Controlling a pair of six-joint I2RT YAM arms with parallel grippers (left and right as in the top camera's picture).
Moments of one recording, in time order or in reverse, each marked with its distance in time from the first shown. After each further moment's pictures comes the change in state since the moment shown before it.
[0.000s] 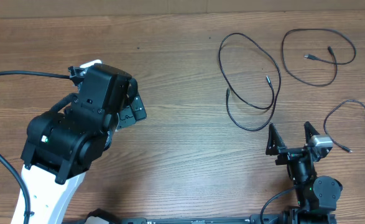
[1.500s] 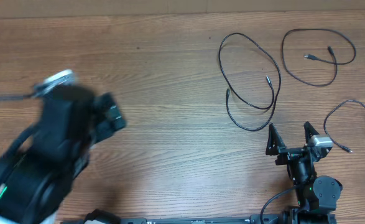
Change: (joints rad) left arm 0.104 -0.183 0.000 0.000 0.013 0.000; right arm 0.000 0.001 0.000 -0.003 0.000 0.000
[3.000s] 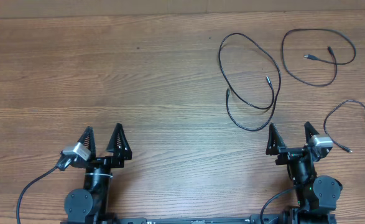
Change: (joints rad) left arm 0.257 -1.059 -1.586 1.440 0.286 0.172; right arm 0.000 0.002 0.000 -0.001 0.007 -0.001
